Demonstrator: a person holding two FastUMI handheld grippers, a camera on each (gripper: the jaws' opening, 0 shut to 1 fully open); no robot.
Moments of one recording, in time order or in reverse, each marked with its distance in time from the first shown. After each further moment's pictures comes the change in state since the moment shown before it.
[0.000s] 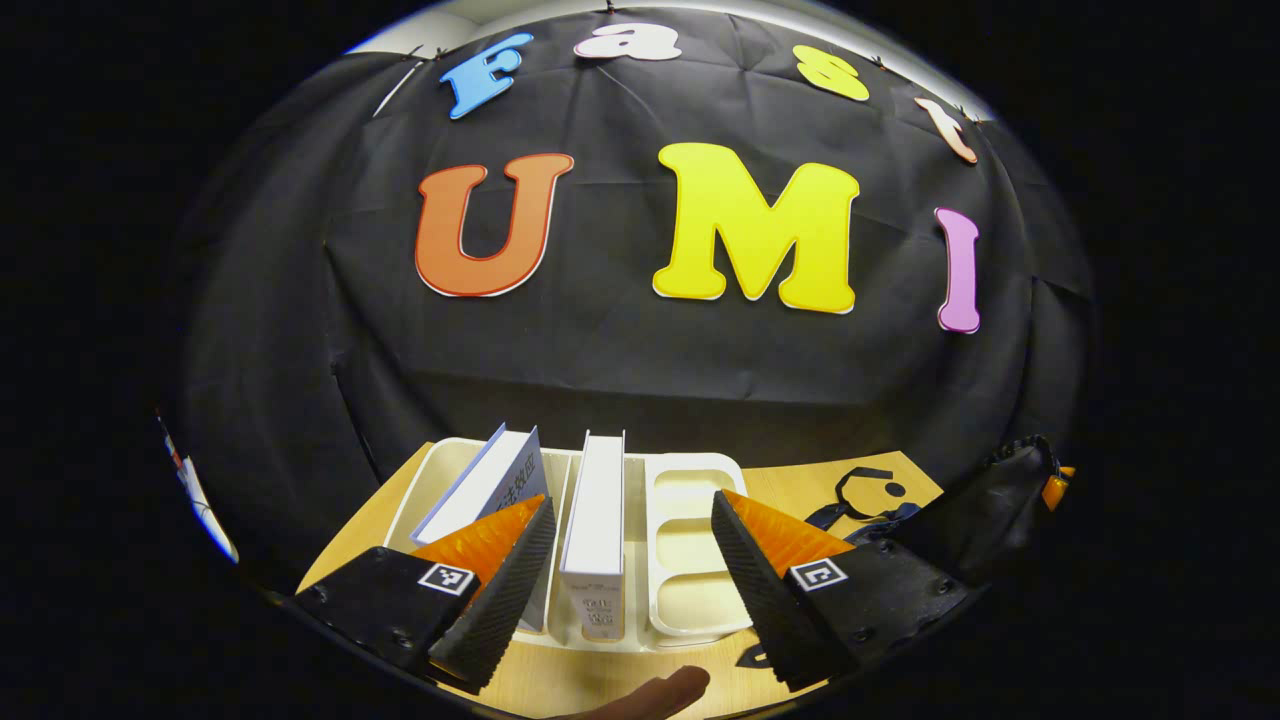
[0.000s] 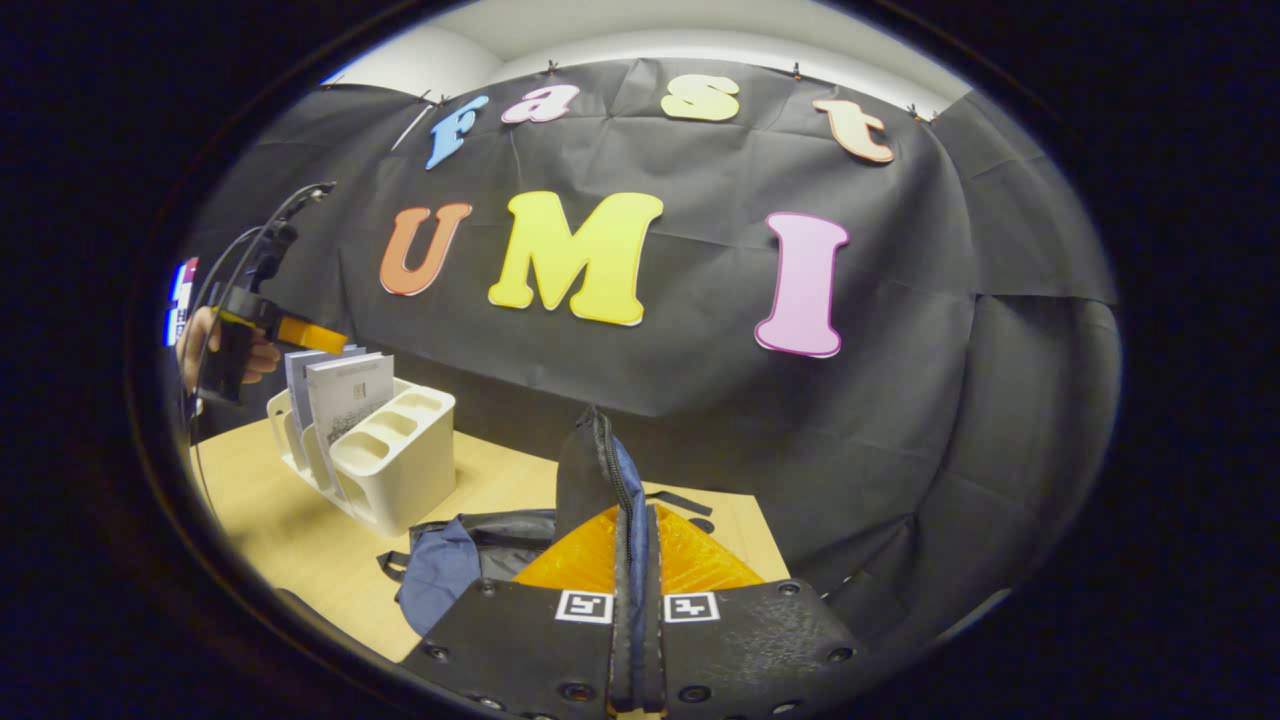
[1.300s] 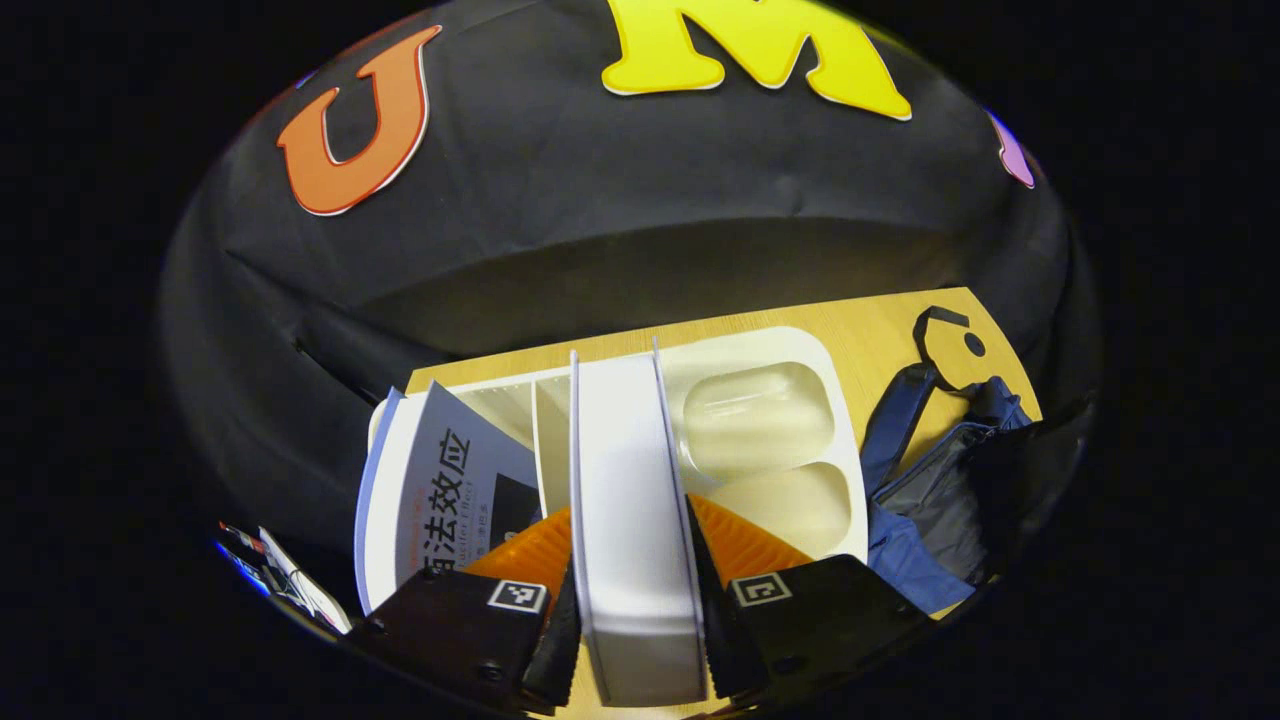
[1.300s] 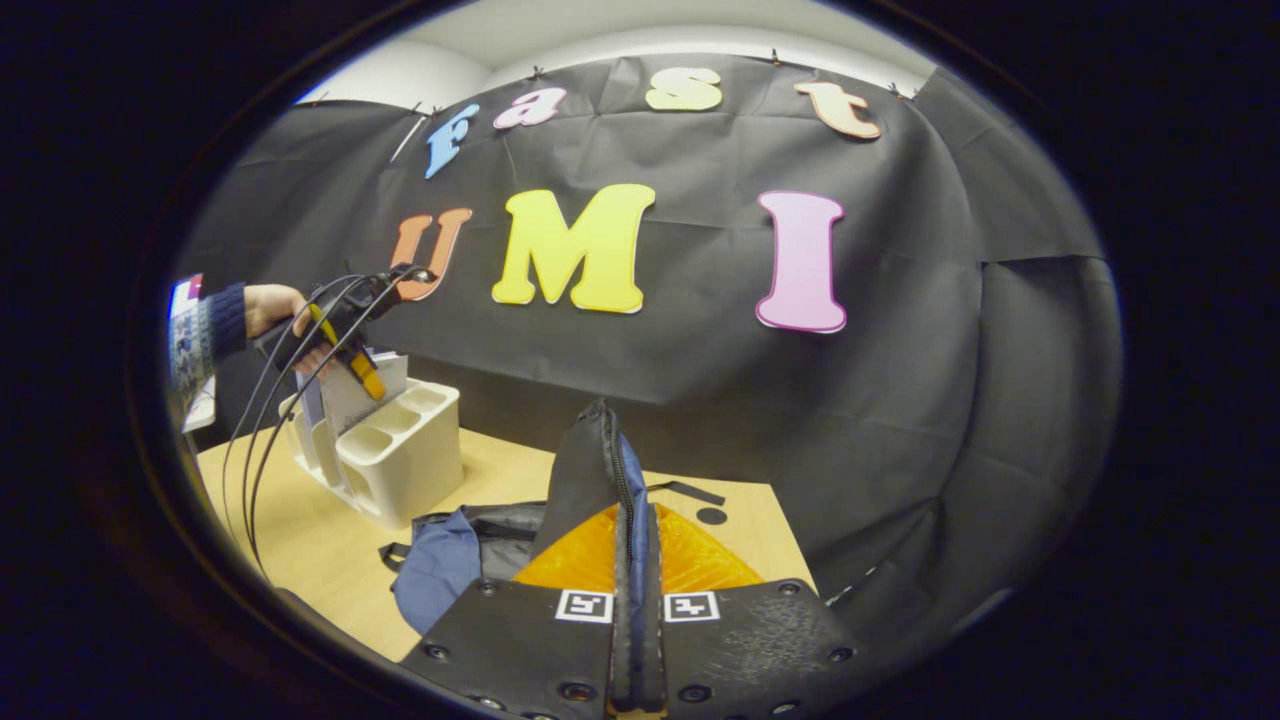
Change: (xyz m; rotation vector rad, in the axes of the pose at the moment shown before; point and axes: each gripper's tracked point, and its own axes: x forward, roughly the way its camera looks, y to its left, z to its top) left arm 0.083 0.005 -0.081 0.188 0.595 0.059; right arm 0.014 -0.021 -0.033 0.044 0.005 0.057
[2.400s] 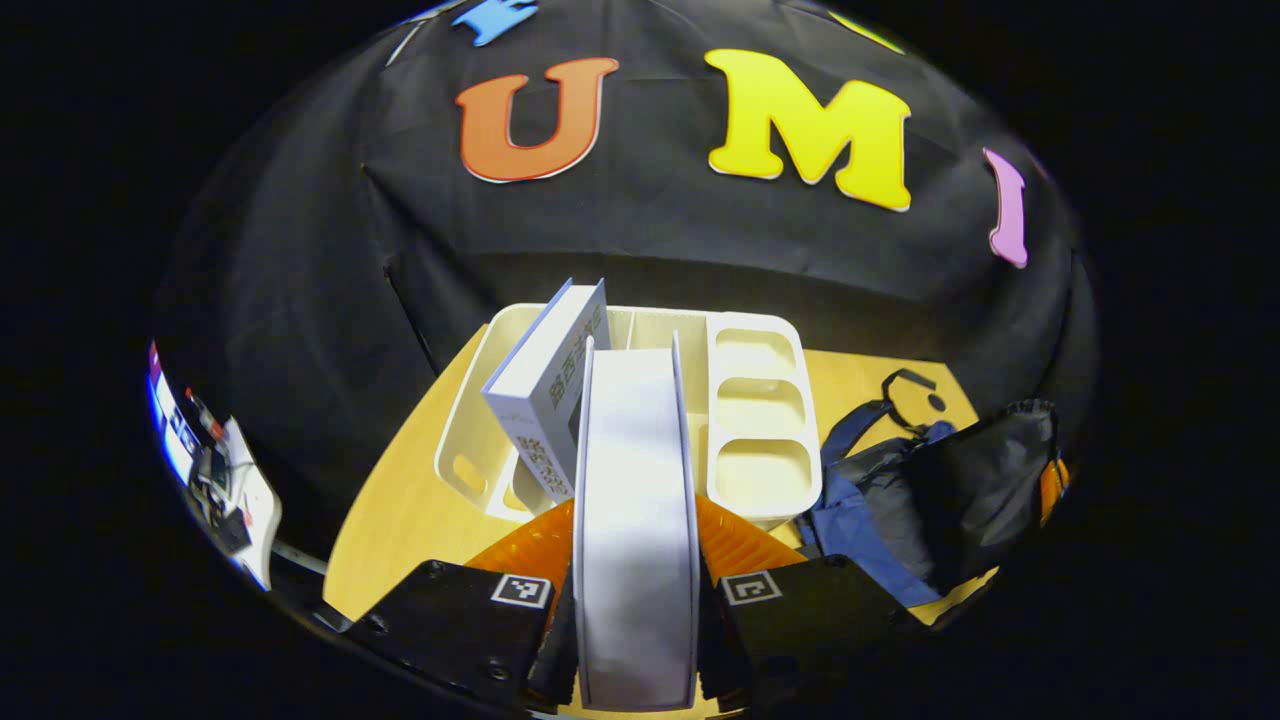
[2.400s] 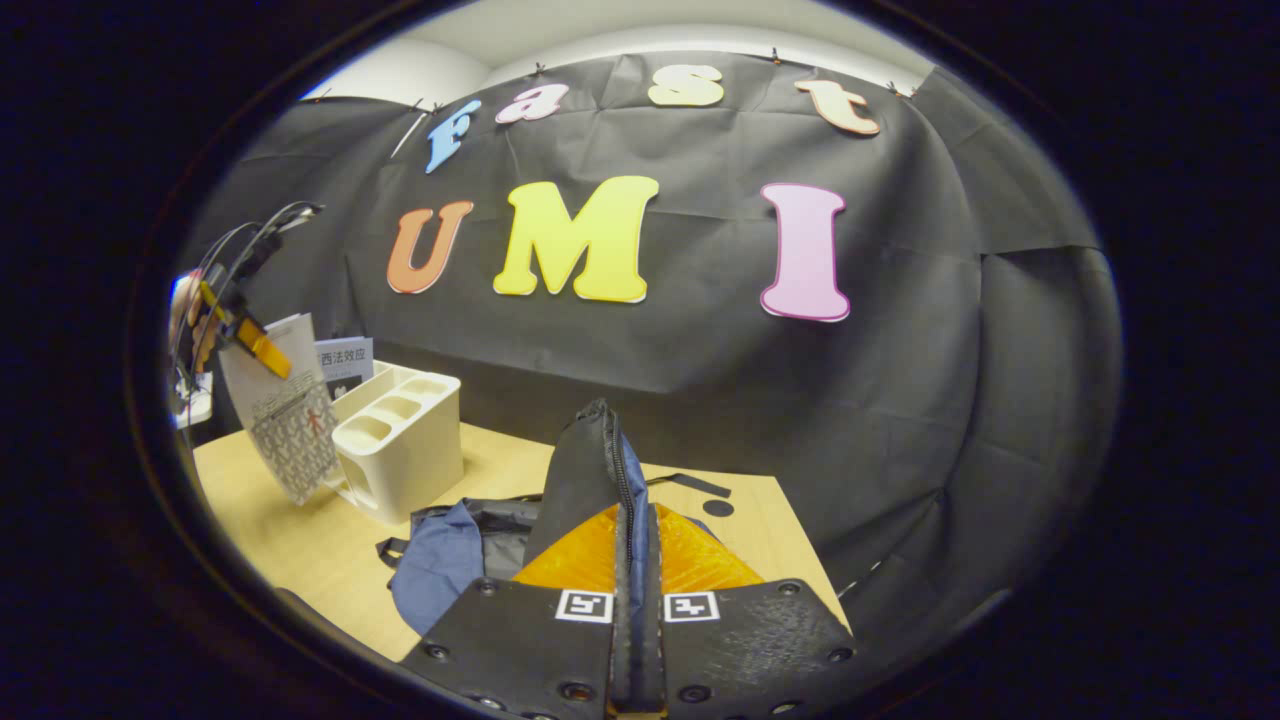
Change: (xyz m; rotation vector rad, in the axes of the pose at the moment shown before) left arm -0.135 0.018 -0.119 -0.369 -0.236 -0.026; right arm 0.010 0.009 -0.017 0.019 -0.007 0.000
